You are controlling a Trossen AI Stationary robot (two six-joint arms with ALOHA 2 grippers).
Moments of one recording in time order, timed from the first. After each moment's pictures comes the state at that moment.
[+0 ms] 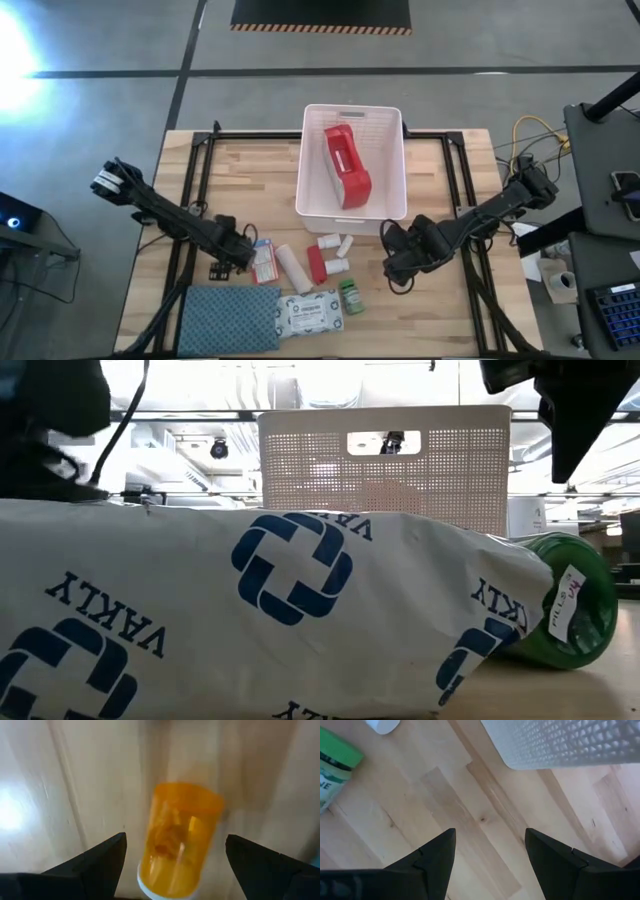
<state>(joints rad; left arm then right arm) -0.44 1.34 0.67 -1.00 0.00 -0.46 0.49 1.54 1.22 -1.22 0.26 1.10</state>
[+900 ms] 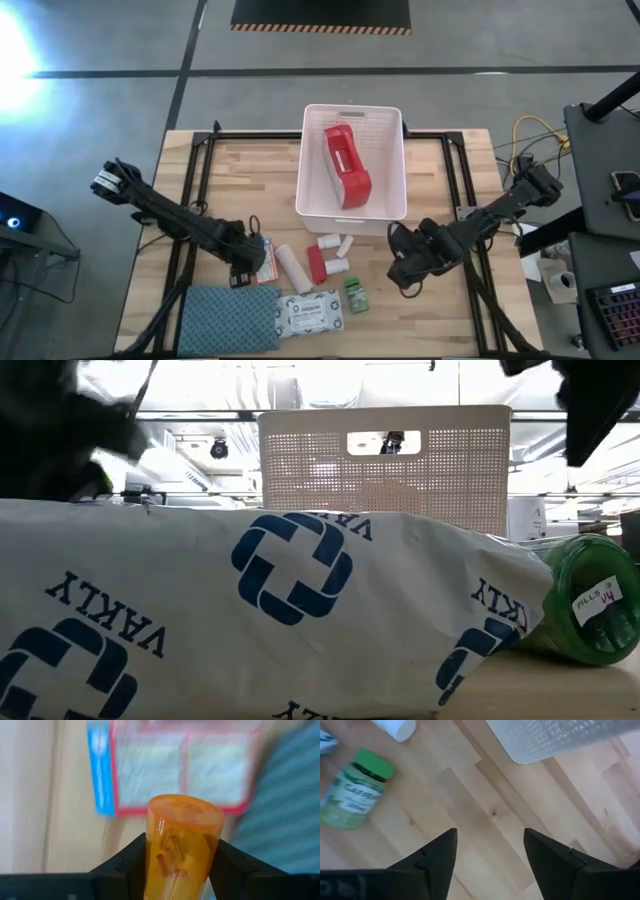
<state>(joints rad) -0.43 1.34 0.87 -0.90 -0.01 -0.68 0.55 1.49 1.22 -1.22 0.27 1.23</state>
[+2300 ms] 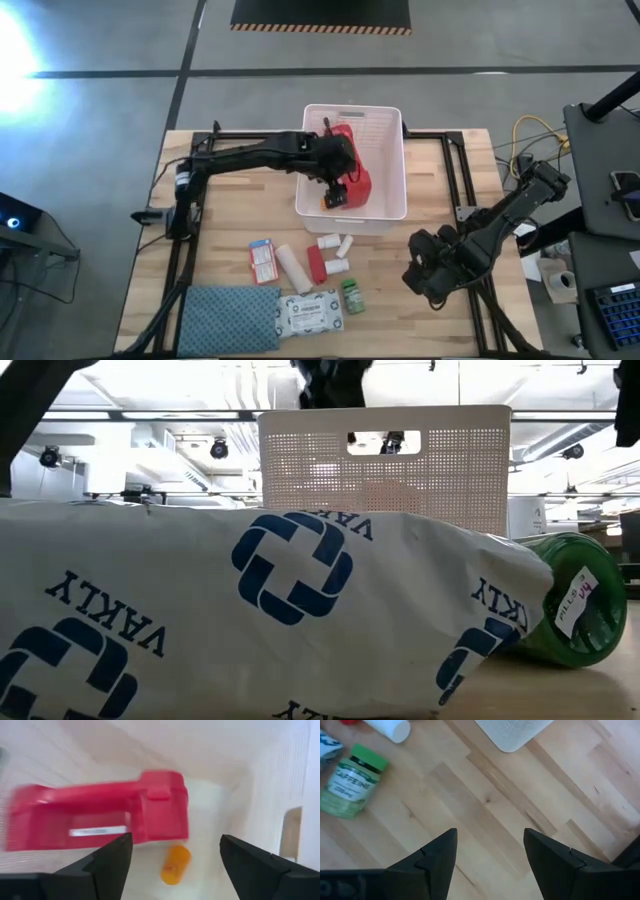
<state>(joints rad) 0.14 1.95 2.15 -1.10 -0.14 -0.02 0.72 1.41 1.17 -1.29 0.37 1.49</state>
